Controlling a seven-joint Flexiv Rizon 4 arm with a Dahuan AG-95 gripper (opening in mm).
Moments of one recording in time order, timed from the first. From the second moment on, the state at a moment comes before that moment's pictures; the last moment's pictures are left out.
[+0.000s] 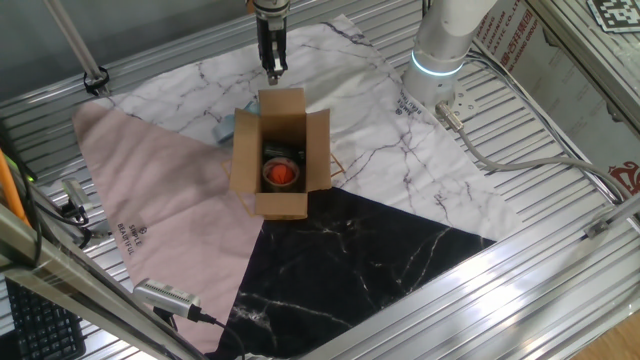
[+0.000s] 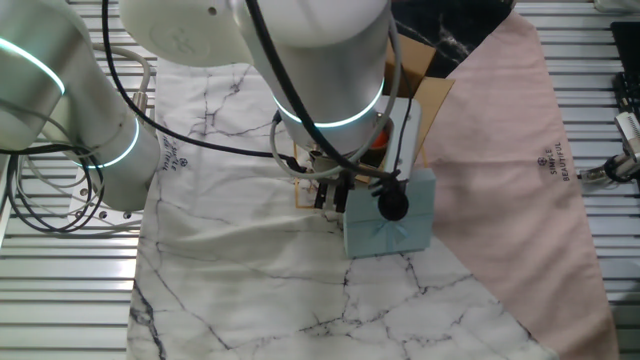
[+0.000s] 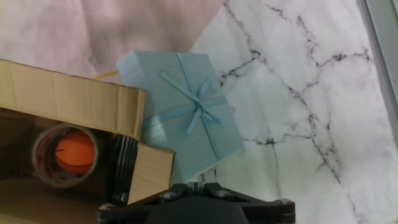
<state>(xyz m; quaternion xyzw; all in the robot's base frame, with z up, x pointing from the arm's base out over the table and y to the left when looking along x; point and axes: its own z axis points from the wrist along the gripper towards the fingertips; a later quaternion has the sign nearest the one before) 0.389 -0.103 0.173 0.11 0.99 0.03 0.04</state>
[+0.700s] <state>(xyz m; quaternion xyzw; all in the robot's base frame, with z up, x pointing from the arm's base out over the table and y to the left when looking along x) 0.393 -0.097 0.172 0.11 0.99 0.02 0.03</state>
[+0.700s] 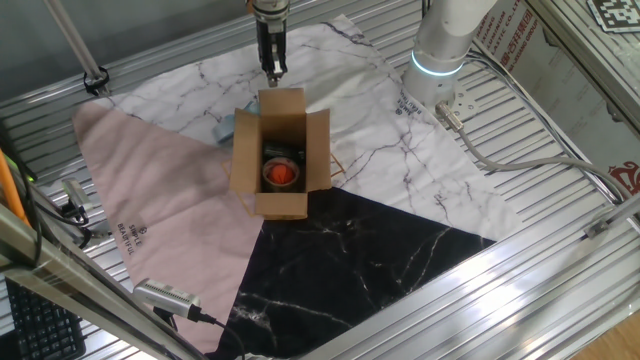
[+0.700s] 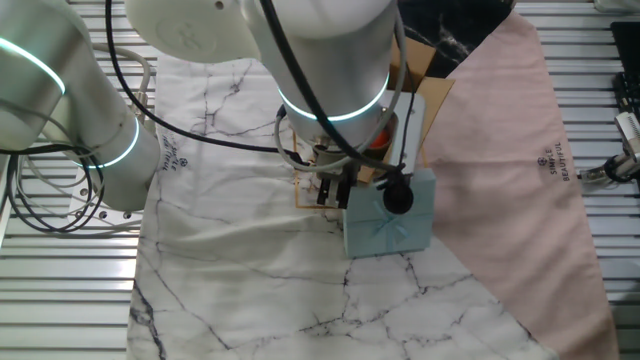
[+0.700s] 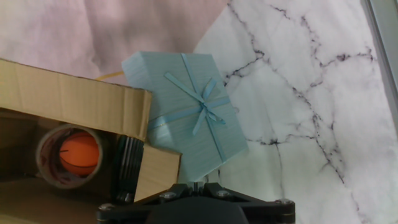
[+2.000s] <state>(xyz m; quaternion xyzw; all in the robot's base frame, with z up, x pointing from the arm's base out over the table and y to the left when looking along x) 0.399 -0.082 0.176 0.12 0.99 0.02 0.03</state>
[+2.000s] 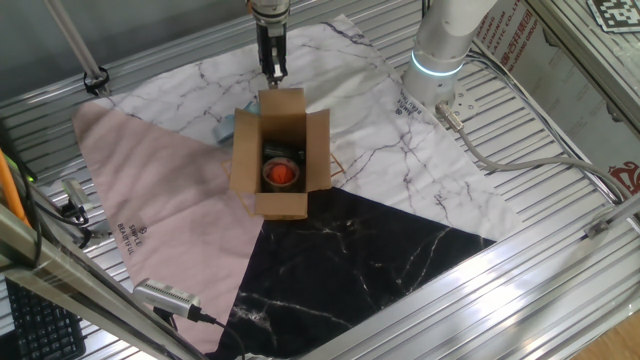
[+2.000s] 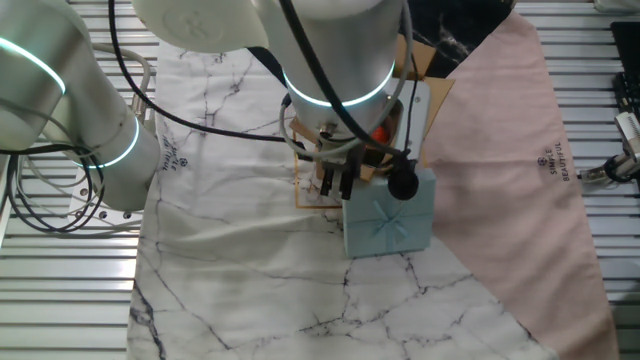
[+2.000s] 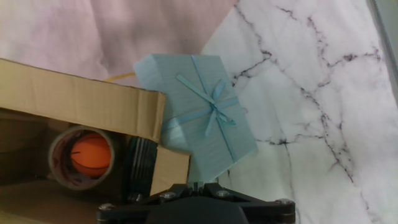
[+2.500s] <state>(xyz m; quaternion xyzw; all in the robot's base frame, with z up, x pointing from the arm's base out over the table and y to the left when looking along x) 0.401 -0.076 0.179 0.12 0.99 0.02 0.03</state>
